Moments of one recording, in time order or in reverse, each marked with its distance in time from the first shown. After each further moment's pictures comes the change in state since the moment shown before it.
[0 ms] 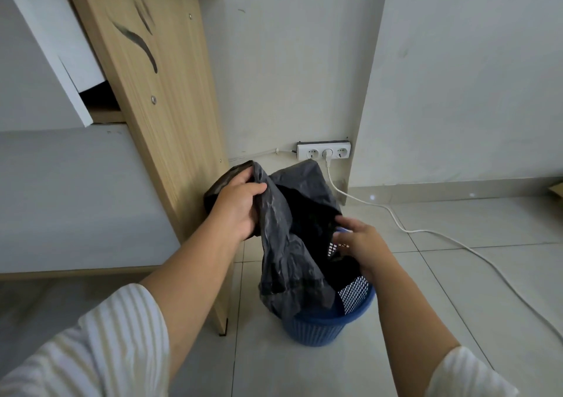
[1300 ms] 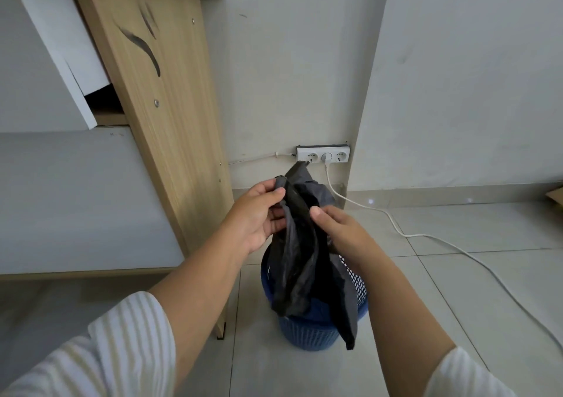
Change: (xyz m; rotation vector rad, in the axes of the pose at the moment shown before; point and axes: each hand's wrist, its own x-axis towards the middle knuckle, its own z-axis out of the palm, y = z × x) left_hand -0.008 -0.016 0.013 0.031 -0.120 -0.043; right_hand -0.025 -0.034 0.023 -0.156 -0.201 -0.201
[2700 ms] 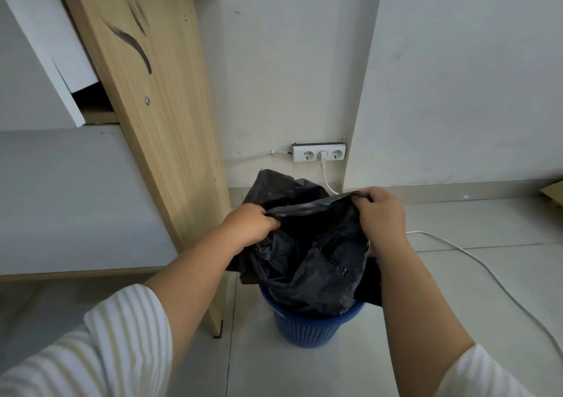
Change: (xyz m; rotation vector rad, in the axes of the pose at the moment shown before) left_hand 0.004 -0.008 -0.015 1.163 0.092 -0.063; right_hand 0.011 -0.011 -0.046 -0.224 0.589 -0.041
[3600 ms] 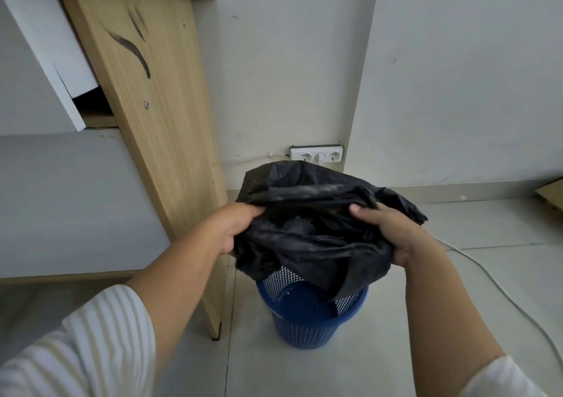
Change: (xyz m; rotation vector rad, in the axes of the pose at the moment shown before) left_hand -0.006 0.000 -0.017 -0.538 -0.166 -0.244; right_hand 0.001 0.014 -0.035 0.477 -0.576 0.389
